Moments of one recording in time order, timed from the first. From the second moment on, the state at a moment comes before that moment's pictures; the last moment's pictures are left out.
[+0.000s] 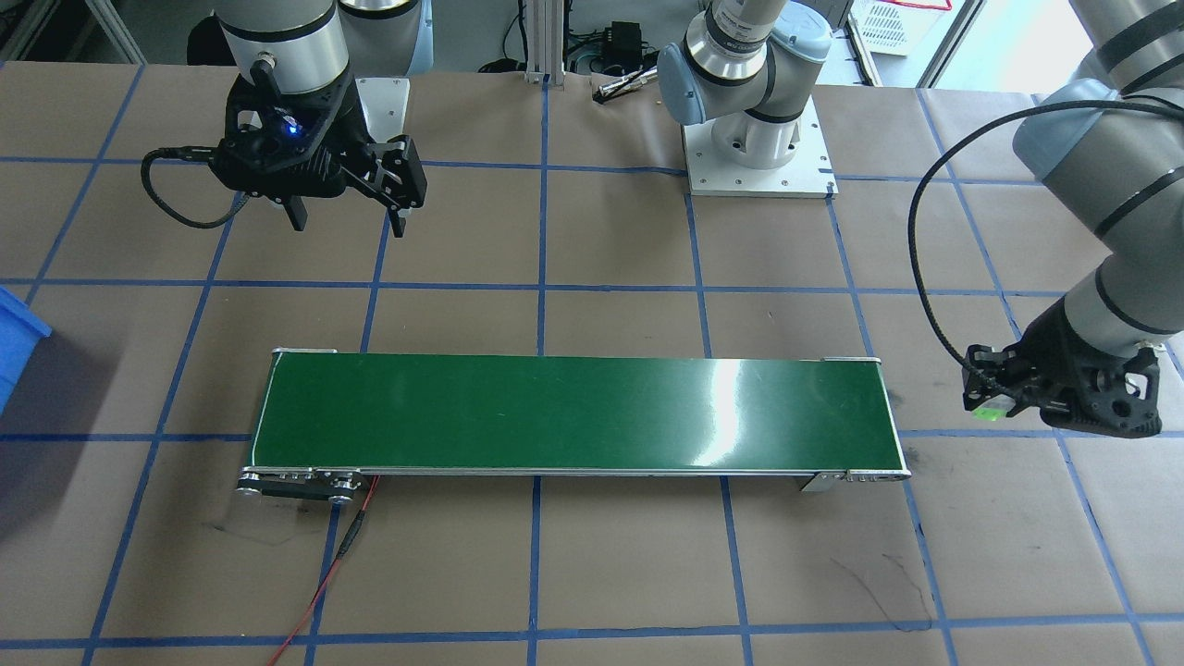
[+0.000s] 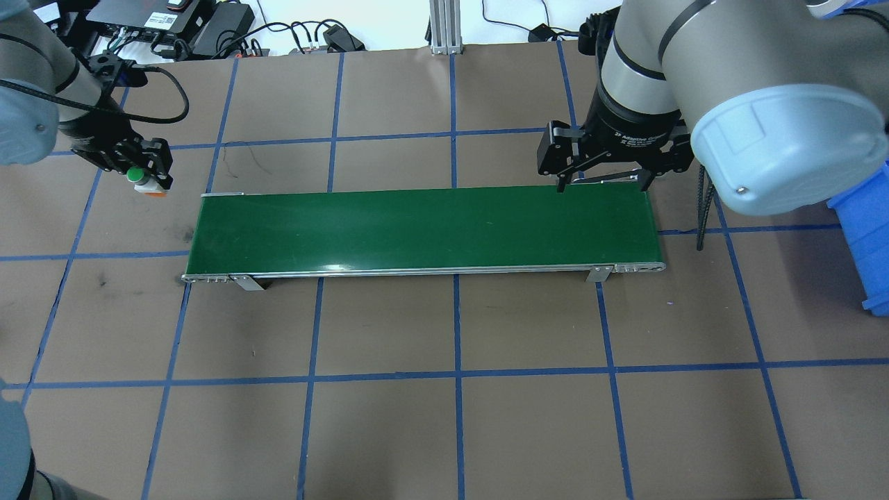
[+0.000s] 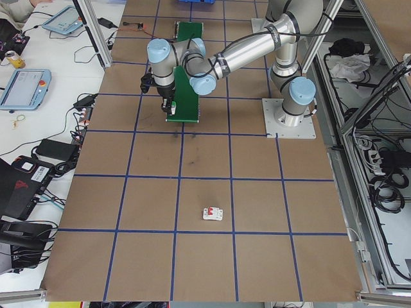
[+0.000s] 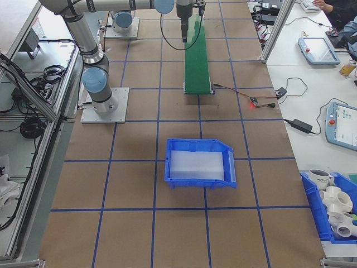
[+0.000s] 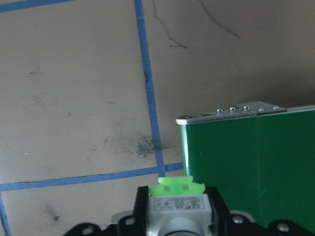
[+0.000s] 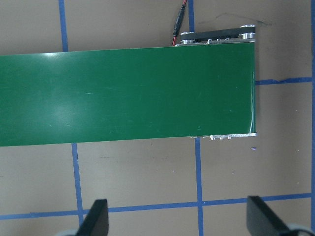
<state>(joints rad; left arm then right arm) -1.21 -1.86 -1.62 -1.25 1.60 0.48 1.72 -1.61 1.65 -1.67 -1.60 0.21</state>
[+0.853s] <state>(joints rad) -1.27 -1.92 -1.68 -1.22 1.58 0.26 1.72 -1.61 1.65 -1.67 -1.60 0.20</state>
